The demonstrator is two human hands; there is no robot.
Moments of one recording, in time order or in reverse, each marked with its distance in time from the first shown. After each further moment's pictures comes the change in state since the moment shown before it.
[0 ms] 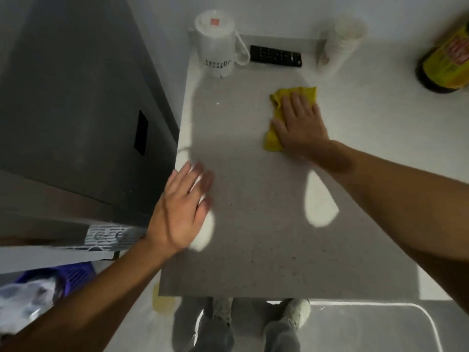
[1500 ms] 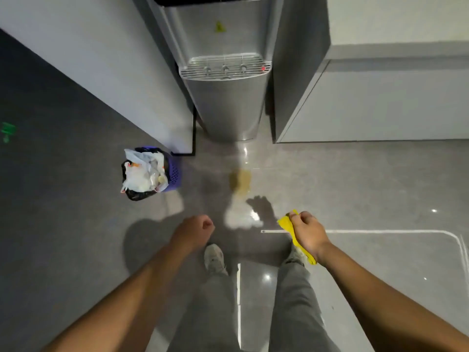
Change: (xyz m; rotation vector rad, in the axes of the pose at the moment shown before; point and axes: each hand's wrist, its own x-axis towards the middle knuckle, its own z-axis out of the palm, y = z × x) left_hand -0.598 -0.159 -0.041 -0.244 -0.756 -0.709; right_hand -0.644 -0.372 0.255 0.868 -0.477 0.779
